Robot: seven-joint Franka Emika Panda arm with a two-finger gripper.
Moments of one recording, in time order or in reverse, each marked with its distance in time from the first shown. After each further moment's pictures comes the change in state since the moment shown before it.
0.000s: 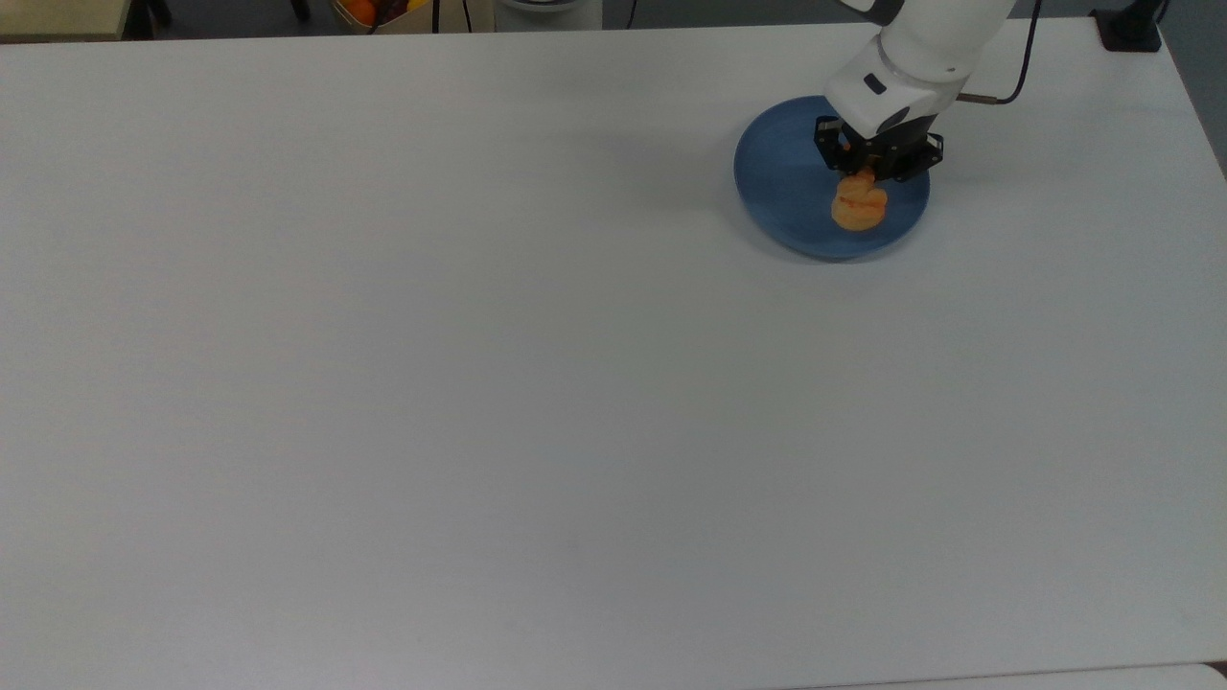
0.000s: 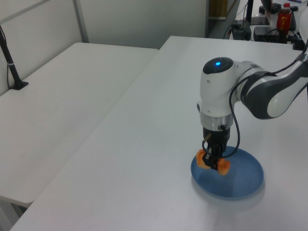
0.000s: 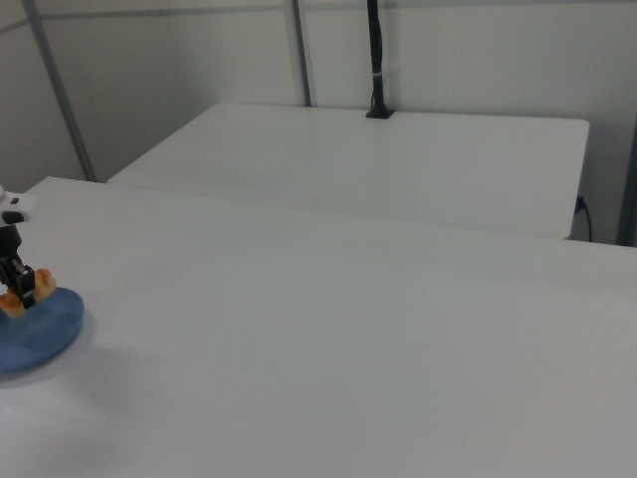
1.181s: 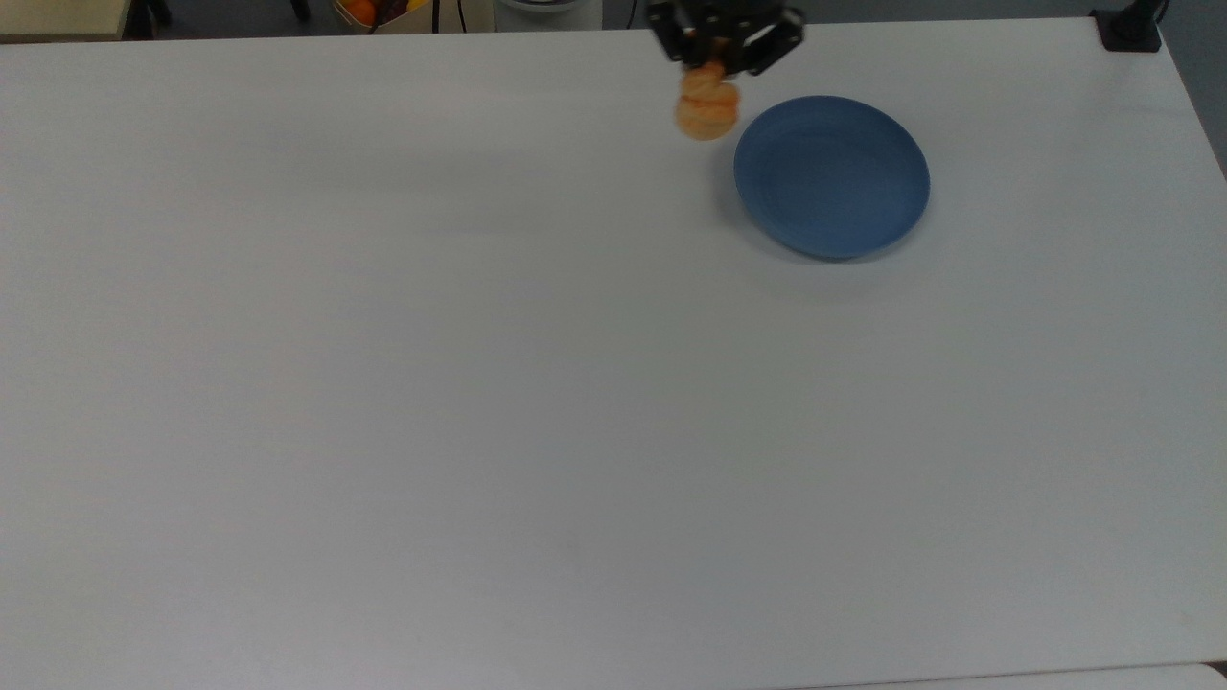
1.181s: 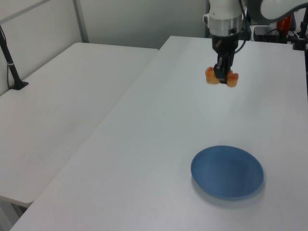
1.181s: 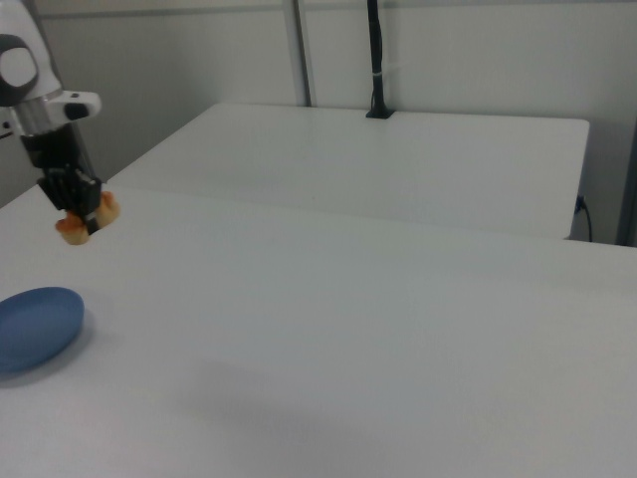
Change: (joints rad) arm -0.189 -0.287 -0.133 0.120 0.057 -0.419 -0.472
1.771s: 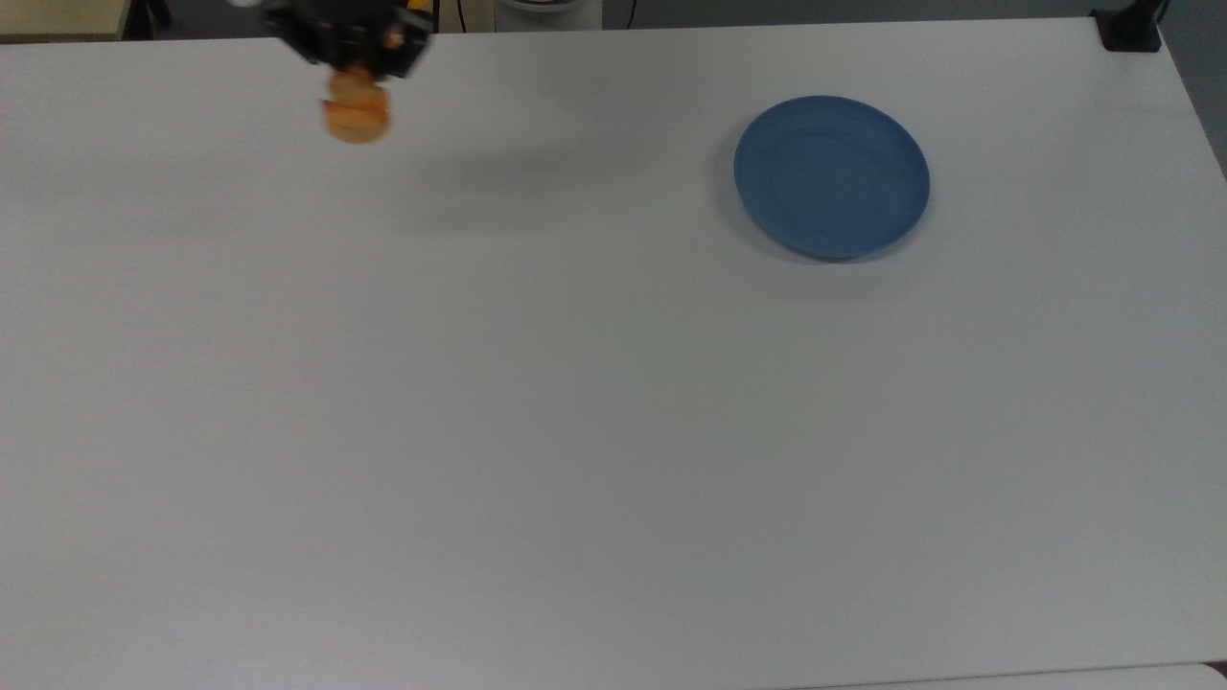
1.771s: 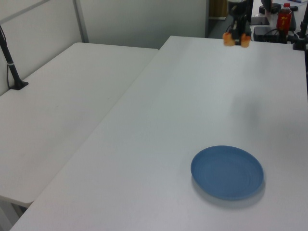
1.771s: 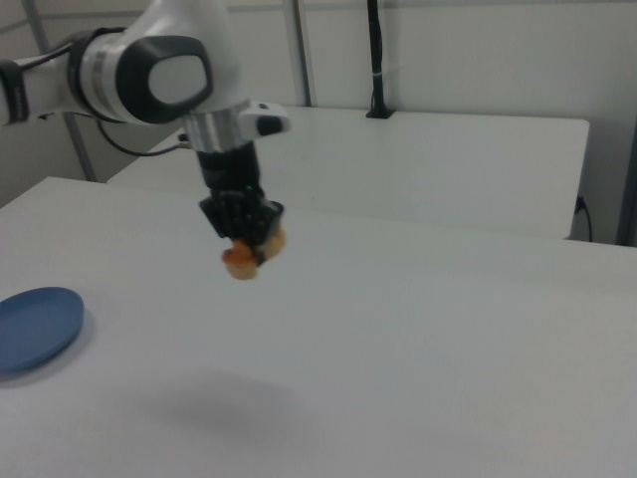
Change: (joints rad) arm -0.048 -0.015 -0.511 0.000 0.037 0.001 -0.559
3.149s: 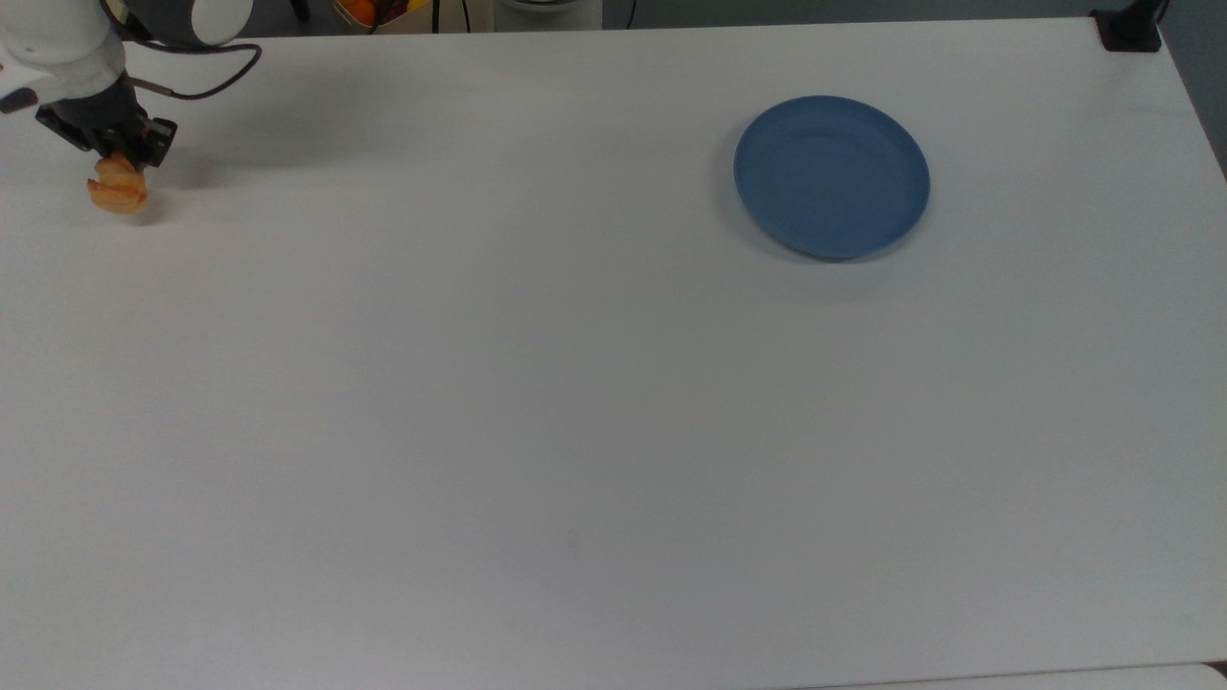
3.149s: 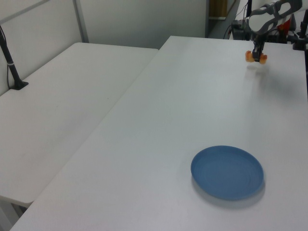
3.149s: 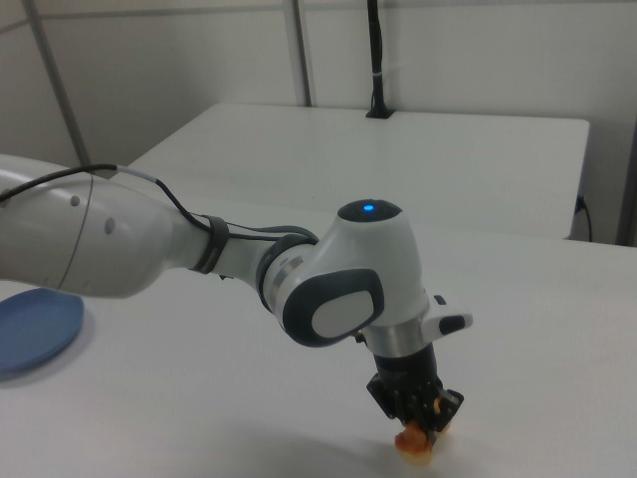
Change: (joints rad) arm -0.217 0.338 -0.264 -0.170 0.130 0.594 -0.442
